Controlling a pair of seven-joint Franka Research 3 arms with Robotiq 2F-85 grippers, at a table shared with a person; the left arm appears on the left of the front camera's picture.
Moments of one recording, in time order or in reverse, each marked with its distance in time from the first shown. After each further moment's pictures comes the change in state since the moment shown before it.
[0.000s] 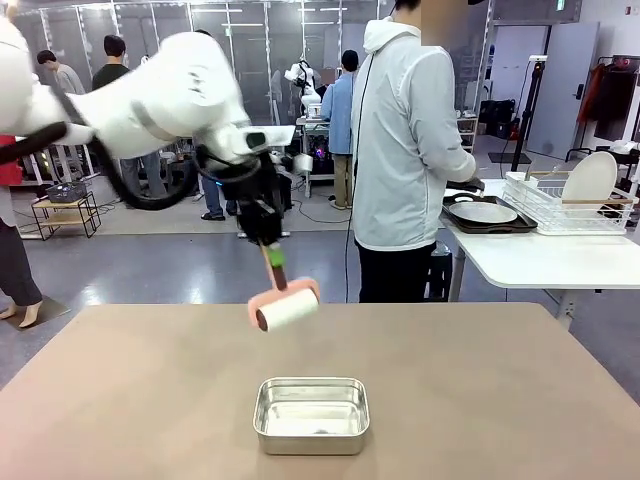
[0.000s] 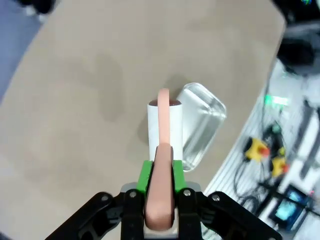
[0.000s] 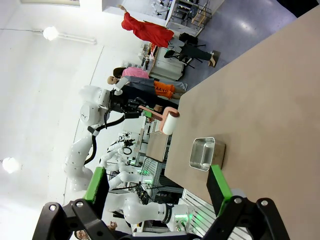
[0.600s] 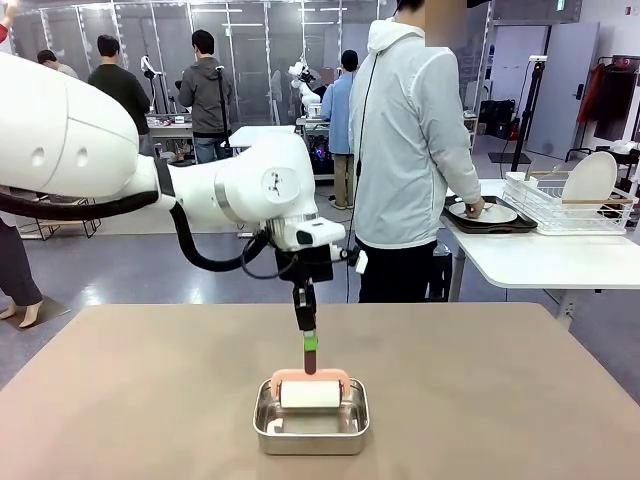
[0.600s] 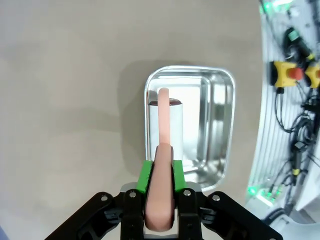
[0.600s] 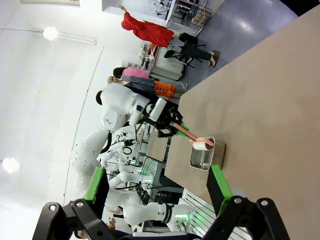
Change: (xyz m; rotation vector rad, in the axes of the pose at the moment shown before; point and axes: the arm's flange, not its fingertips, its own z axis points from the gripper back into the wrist) left arm 0.042 -0.055 -0.165 -0.092 0.282 -0.627; right arm 0.000 0.000 0.000 0.000 0.001 -0.001
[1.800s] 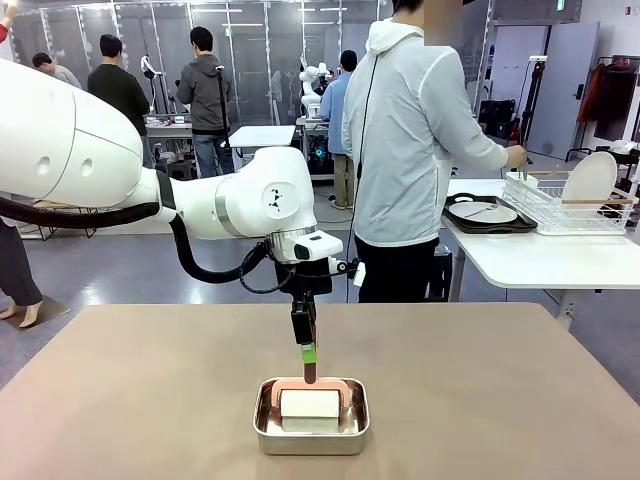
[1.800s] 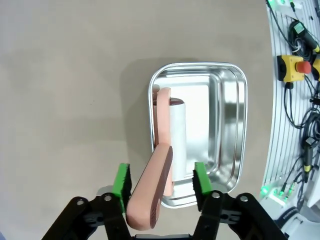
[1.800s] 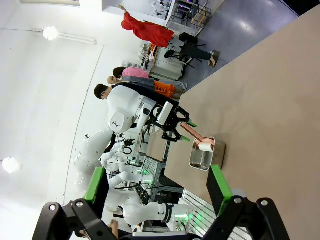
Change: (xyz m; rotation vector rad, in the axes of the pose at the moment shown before) left arm -0.006 0.007 -0.033 0.014 0.000 -0.062; right arm 0.000 0.000 0.000 0.000 0.000 0.000
